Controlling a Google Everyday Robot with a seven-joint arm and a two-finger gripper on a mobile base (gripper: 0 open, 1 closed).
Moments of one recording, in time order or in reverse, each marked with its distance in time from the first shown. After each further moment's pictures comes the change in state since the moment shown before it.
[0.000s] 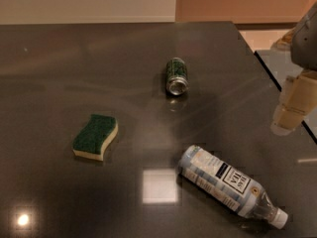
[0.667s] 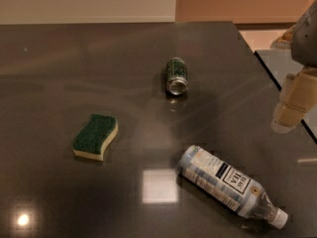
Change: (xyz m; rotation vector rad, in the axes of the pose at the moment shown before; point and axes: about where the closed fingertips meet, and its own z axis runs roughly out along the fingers) arm -0.002 -0.002 -0.002 -0.006 -0.005 -0.001
